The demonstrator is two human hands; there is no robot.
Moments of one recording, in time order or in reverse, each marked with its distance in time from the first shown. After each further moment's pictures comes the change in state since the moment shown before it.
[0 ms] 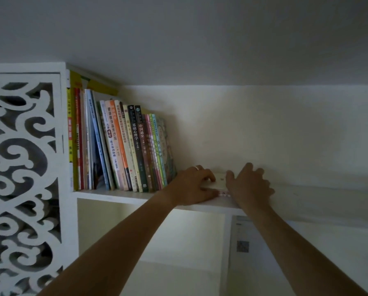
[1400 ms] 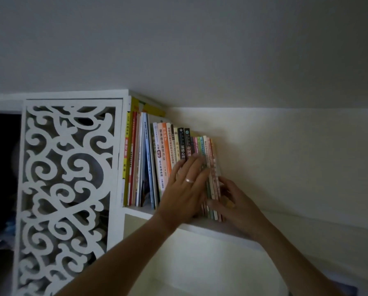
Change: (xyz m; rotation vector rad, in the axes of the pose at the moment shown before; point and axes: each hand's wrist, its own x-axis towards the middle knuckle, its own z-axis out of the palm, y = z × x) left_hand -0.065 -0.072 -0.063 0.652 0.725 0.127; right_hand -0.030 -0.083 0.031 0.784 -0.594 -0.646
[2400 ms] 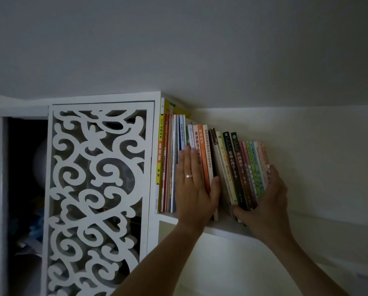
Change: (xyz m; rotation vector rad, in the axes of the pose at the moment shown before) left_hand -0.016 -0.038 -0.005 -0.181 0.144 -0.468; right_hand 0.015 -0.006 0.062 -0.324 0.584 -0.080
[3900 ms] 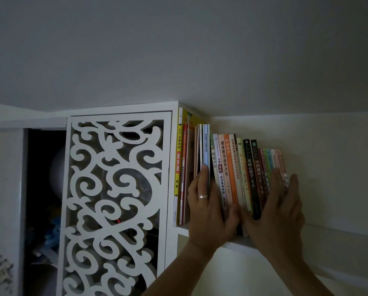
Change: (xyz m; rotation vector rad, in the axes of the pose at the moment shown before) left_hand -0.013 -0.019 -0.010 -0.082 0.015 0.083; right_hand -0.006 -0.039 0.029 -0.333 0.087 -0.022
